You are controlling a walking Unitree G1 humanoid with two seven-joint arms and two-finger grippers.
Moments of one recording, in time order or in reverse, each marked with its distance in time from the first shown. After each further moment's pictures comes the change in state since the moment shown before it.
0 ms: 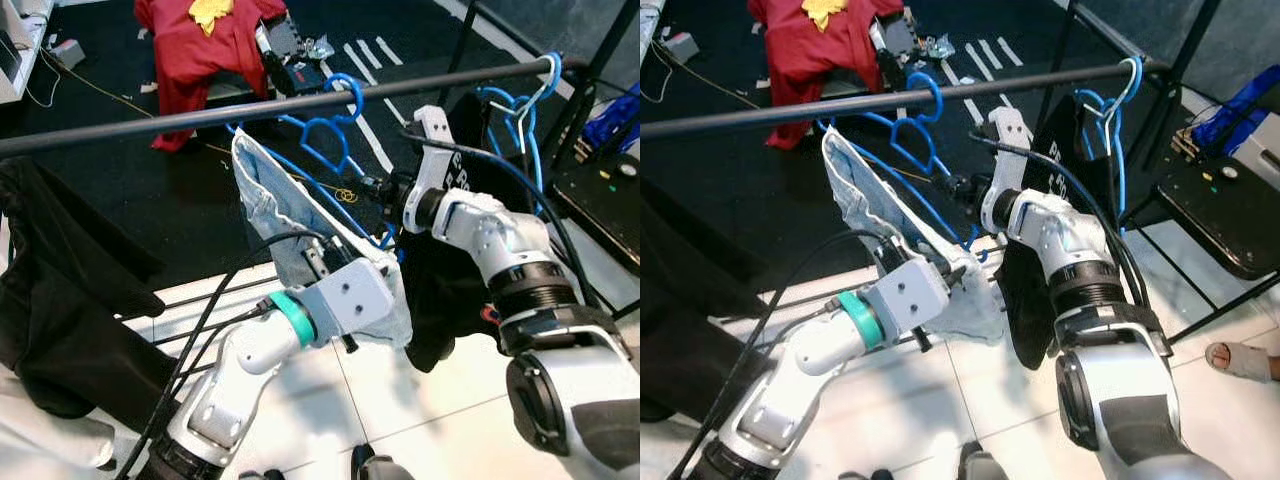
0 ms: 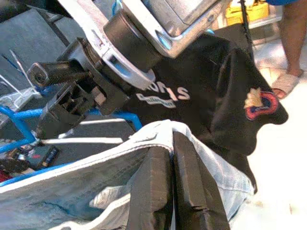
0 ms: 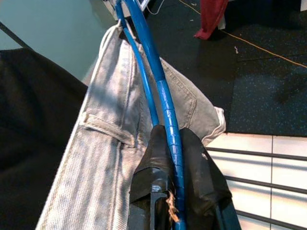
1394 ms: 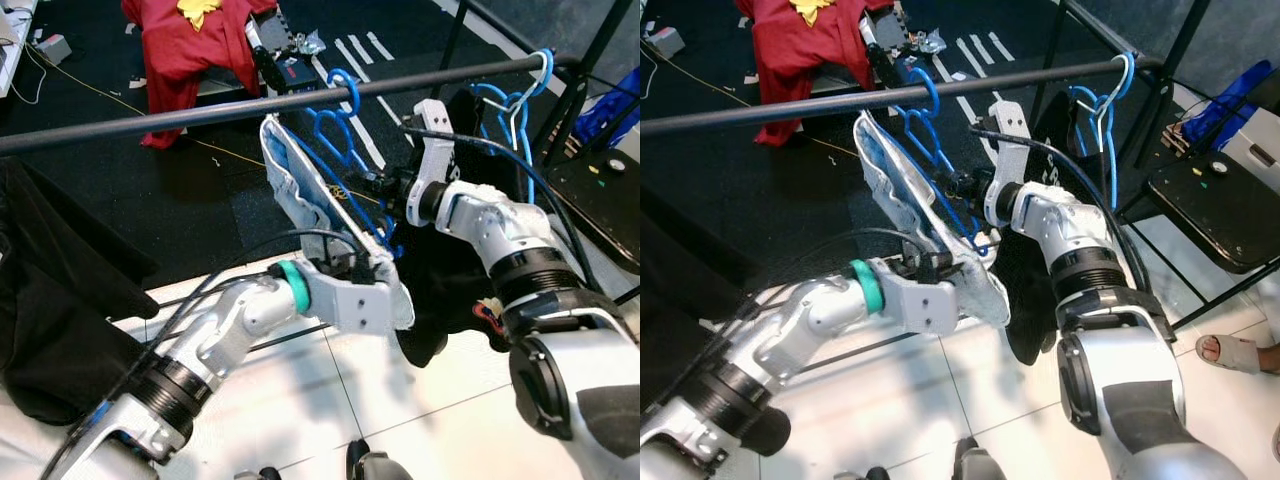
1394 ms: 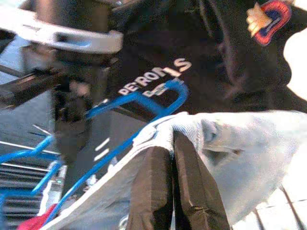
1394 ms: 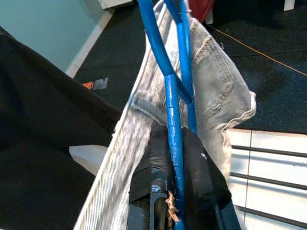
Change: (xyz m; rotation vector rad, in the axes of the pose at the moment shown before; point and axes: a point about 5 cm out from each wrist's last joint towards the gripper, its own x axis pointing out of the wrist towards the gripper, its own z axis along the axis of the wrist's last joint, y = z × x) left arm 0.013 0.042 -0.022 0.552 0.002 -0.143; right arm -0.005 -0.011 0.007 -0.074 0.039 -0.014
